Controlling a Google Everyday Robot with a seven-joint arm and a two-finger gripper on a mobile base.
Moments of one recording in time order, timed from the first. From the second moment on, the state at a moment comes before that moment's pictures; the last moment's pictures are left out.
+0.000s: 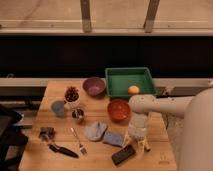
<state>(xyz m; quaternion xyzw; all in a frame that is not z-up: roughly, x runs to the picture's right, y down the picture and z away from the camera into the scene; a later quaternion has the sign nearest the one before) 0.150 0.314 0.747 -0.37 0.45 0.70 0.41</state>
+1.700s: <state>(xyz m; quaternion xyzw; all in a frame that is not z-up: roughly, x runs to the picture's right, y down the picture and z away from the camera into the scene) 0.171 0.227 0.712 -0.34 0.38 0.75 0.44</state>
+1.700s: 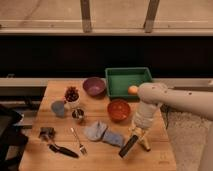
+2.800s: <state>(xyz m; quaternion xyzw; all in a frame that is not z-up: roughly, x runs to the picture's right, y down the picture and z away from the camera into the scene) 0.134 0.075 0.687 -0.27 0.19 0.78 0.54</state>
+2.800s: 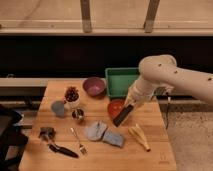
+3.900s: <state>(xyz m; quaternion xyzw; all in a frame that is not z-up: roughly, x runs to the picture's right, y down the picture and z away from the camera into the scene) 0.101 0.050 0.693 -0.25 0.16 0.78 0.55</state>
